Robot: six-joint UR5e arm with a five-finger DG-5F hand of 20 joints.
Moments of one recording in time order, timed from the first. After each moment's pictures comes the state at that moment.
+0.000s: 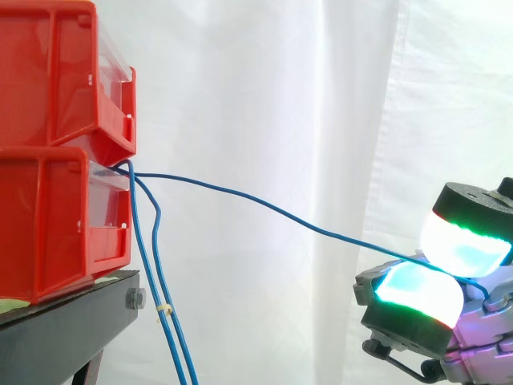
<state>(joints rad) 0.09 -2.17 -1.47 -2.77 -1.54 -0.02</state>
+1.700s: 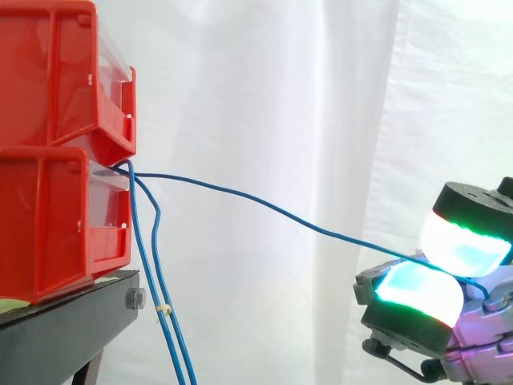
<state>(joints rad) 0.09 -2.17 -1.47 -2.77 -1.54 -0.02</state>
